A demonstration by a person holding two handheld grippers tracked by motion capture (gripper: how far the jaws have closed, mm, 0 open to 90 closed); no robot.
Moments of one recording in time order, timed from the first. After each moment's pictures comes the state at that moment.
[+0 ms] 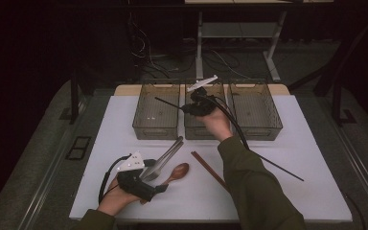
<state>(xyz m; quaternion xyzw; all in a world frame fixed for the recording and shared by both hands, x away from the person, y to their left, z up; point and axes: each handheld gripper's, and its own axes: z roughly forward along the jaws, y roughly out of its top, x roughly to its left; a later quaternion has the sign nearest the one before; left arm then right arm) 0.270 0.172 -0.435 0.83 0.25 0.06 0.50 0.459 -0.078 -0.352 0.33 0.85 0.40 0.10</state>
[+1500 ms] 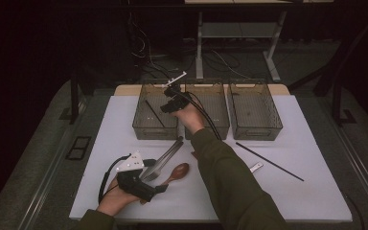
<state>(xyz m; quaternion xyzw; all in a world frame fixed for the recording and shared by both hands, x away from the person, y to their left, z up) 0.270 0.172 -0.433 0.83 0.24 0.06 0.50 0.500 -0.004 -0.372 0.36 0.85 0.36 0.11</state>
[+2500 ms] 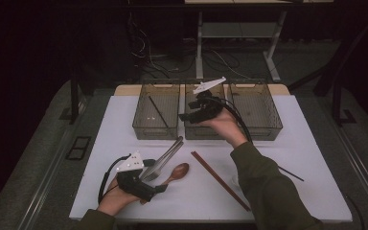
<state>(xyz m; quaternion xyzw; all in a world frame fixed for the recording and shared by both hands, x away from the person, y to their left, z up) 0.270 0.173 -0.434 0.83 0.25 0.06 0.49 0.438 -0.101 -0.344 0.27 0.85 0.45 0.07</state>
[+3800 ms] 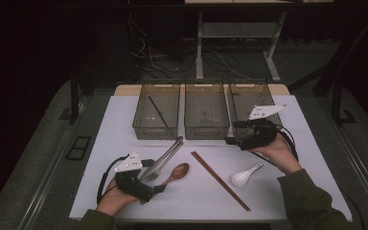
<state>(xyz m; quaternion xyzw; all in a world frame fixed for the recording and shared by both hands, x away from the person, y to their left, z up) 0.268 0.177 -0.433 0.83 0.25 0.06 0.50 0.357 -0.236 -0.361 0.27 0.83 0.47 0.09</state>
